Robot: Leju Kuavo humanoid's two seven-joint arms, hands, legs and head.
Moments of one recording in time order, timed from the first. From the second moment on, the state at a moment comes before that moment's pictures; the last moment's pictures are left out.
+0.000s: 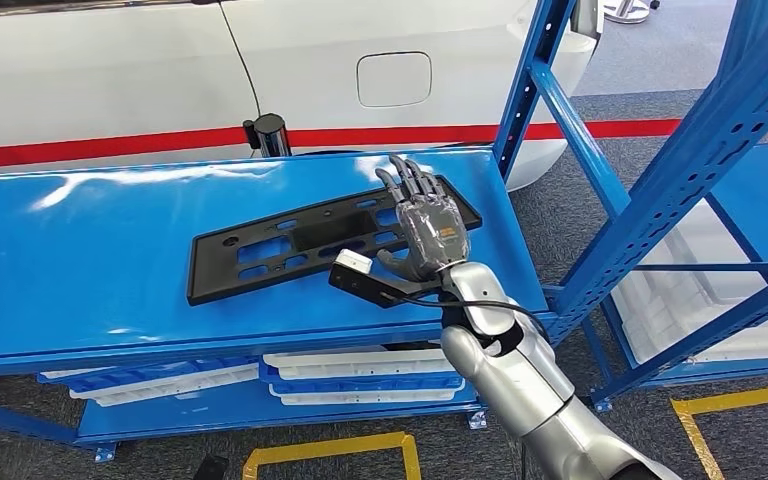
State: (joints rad) left arm -0.12 -0.06 -0.20 -0.19 -0.46 0.40 0.16; right arm -0.47 -0.07 0.55 -1.05 1.08 -0.13 0.11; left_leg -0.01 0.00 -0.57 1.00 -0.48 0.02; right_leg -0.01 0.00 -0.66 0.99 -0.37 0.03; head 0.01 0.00
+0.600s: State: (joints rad) left arm -0.13 -0.07 -0.20 -0.19 -0.47 0.40 0.16; right arm -0.45 0.04 0.63 -0.95 1.11 -0.12 0.06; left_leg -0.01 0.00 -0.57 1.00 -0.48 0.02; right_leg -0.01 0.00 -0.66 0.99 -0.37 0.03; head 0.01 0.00
